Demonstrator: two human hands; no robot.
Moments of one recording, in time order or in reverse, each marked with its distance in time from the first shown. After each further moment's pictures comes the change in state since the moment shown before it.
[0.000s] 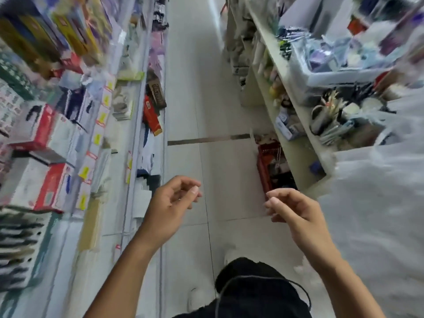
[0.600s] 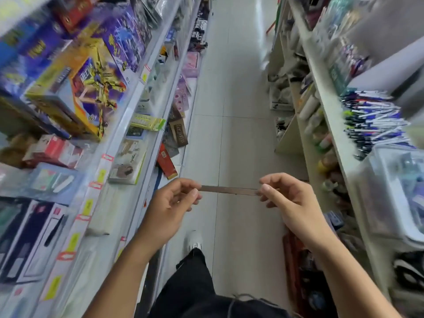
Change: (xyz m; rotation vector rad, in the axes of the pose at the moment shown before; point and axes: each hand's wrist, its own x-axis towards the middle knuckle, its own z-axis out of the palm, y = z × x) left_hand 0.461 0.068 -0.076 -0.009 0.191 -0.035; right_hand 0.536 -0.118 0.099 -0.052 -0.271 -0.133
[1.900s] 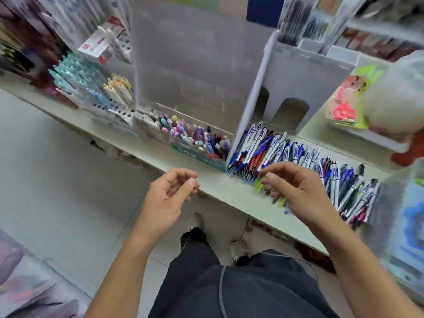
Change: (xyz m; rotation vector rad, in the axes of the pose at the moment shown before) left_hand 0.742 0.200 0.472 0.271 -1.077 0.103; right_hand 0.484 0.041 -0.370 0.242 1.096 0.418
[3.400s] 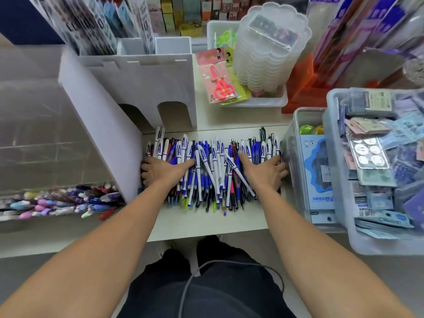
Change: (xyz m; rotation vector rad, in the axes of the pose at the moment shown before) left_hand 0.202 -0.037 0.242 0.914 -0.105 -0.359; right_hand 0.086 0.170 -0.118 -0.325 0.856 0.851
